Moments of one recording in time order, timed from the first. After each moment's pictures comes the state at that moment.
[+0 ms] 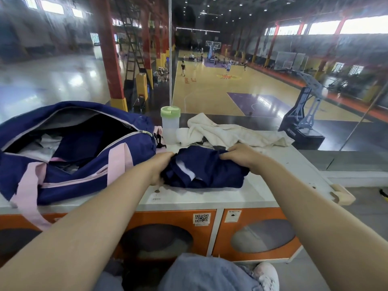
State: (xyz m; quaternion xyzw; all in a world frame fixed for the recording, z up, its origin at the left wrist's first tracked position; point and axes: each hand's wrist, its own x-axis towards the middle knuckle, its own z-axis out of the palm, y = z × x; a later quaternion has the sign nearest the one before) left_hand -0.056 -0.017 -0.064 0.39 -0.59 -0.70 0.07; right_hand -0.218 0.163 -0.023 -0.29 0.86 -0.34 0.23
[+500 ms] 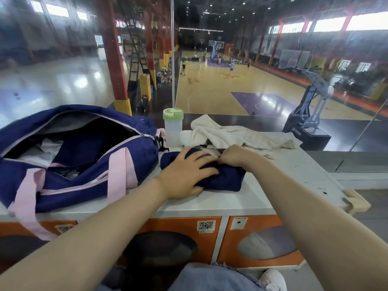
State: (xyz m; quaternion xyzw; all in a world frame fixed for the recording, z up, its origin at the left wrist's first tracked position) left_hand -0.063 0.001 -0.070 -0.12 -0.97 0.10 0.17; right_hand -0.223 0.124 -0.027 -0.31 0.91 -0.17 0.22
